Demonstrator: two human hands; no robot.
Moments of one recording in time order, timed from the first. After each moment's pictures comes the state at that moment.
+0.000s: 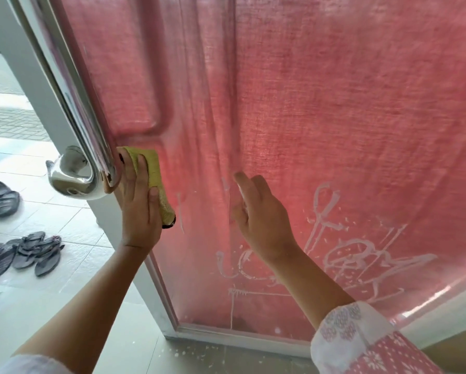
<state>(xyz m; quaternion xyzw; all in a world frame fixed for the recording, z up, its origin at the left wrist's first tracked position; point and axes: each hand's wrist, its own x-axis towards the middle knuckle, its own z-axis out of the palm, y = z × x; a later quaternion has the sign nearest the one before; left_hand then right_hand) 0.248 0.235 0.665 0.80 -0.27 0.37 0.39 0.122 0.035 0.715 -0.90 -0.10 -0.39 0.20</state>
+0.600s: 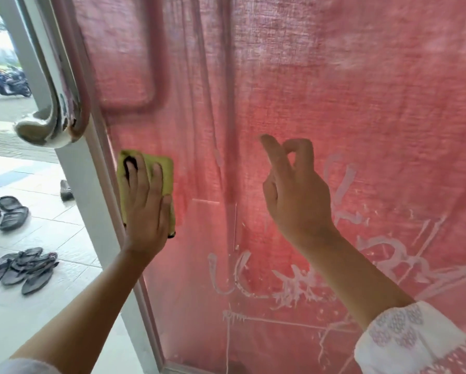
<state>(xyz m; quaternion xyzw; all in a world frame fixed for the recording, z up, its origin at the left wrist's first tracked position) 0.255 0.205 0.598 0.75 -0.31 0.51 0.27 0.121 -0.018 0.690 -0.86 -0.10 -0.49 0.07</state>
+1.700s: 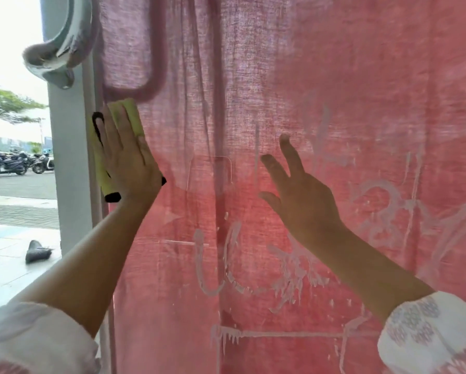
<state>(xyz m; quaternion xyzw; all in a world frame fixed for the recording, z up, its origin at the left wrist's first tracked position) 0.275 0.178 0.598 0.68 -0.10 0.62 0.36 0.101 -0.047 0.576 -0.89 0.00 -0.45 -0.10</state>
